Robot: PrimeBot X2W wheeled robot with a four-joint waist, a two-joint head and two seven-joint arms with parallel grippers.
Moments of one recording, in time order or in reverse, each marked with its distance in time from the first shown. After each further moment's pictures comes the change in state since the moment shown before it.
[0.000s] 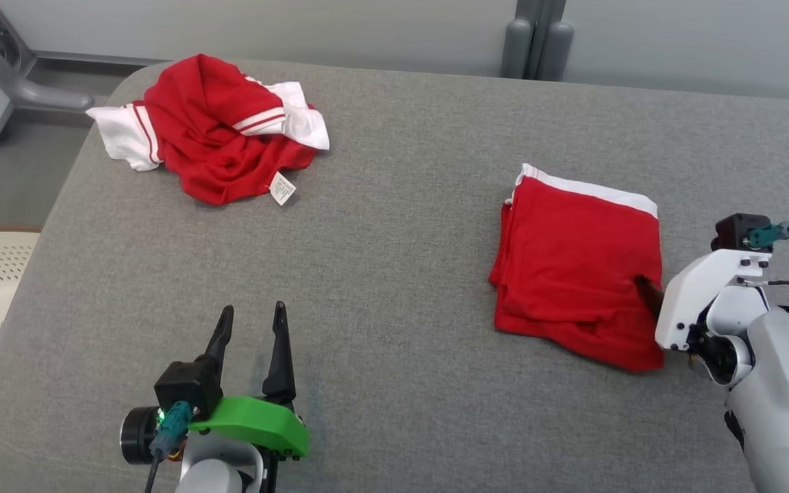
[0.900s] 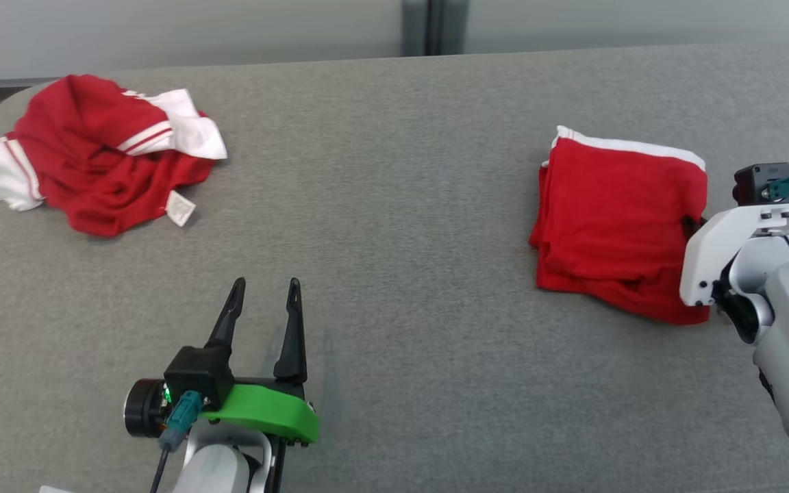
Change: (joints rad) left arm -0.012 0.000 -0.016 -0.079 0.064 -0.021 0.000; right arm -0.173 -0.111 0.208 0.168 0.025 0.001 -0.202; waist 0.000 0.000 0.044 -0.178
